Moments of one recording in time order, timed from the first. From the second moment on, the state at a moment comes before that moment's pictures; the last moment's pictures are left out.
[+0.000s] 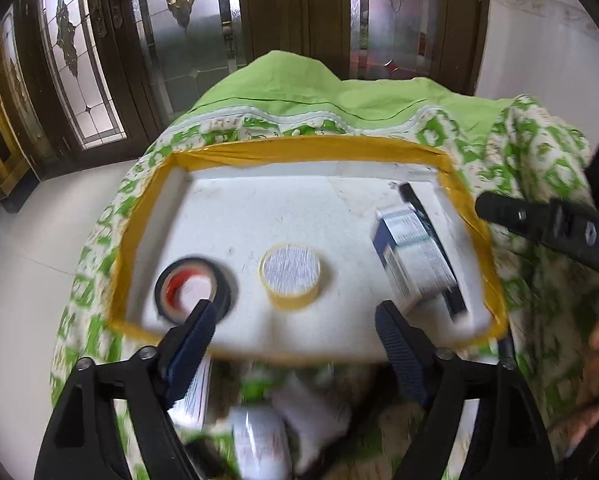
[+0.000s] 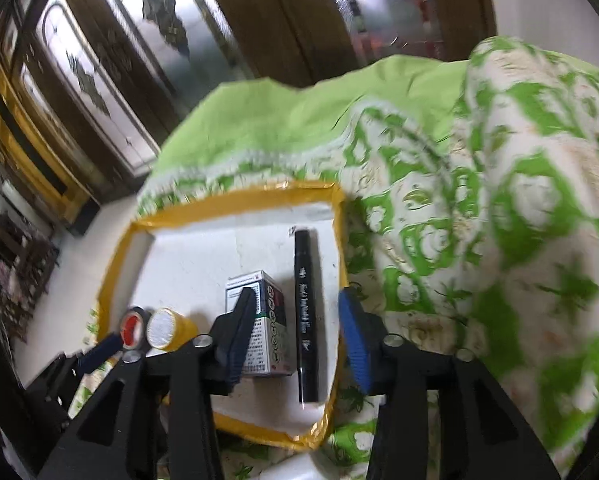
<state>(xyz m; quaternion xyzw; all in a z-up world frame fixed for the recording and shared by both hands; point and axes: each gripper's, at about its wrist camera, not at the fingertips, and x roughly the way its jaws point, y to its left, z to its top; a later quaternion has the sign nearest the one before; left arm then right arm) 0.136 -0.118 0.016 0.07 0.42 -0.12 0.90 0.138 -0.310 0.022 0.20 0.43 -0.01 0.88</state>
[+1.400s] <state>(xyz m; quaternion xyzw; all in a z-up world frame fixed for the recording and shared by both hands) -0.010 -0.023 -0.011 -0.07 0.46 -0.09 0.88 0.018 -0.284 0.010 0.21 0.47 0.04 0.86</state>
